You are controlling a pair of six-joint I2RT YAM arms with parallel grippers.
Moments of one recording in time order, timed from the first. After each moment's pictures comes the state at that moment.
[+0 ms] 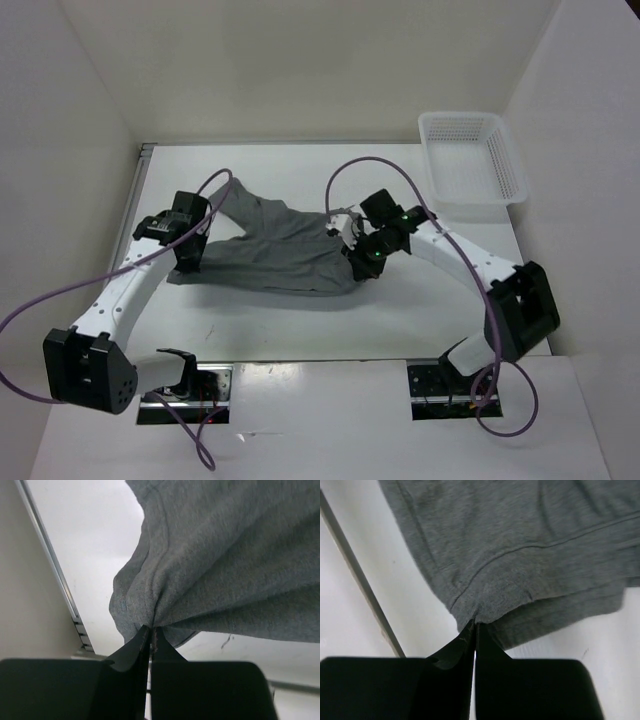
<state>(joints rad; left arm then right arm) -0.16 1.24 1.05 -0.99 -0.34 0.07 0.56 1.55 1.13 -0.77 -0.46 -0.48</state>
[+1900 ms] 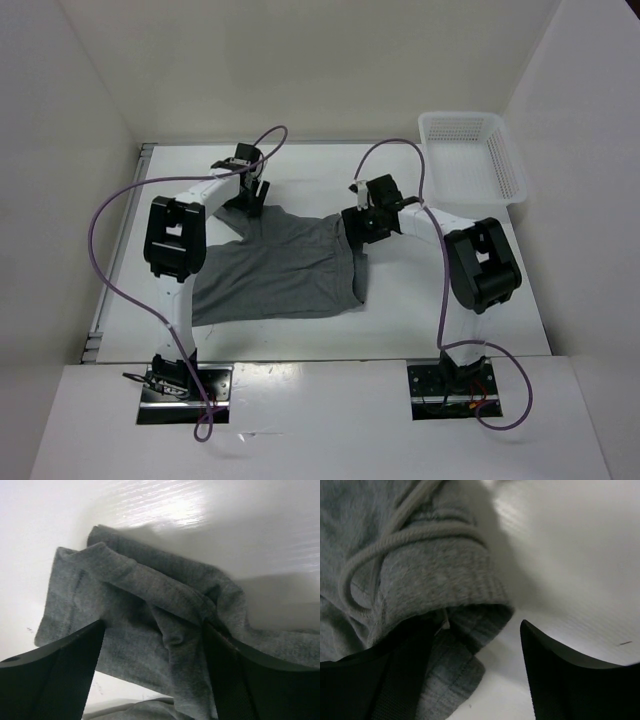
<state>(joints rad) -0.21 2.19 1.72 -0.63 -0.26 0.07 0.37 1.83 1.17 -0.33 -0.23 0.06</state>
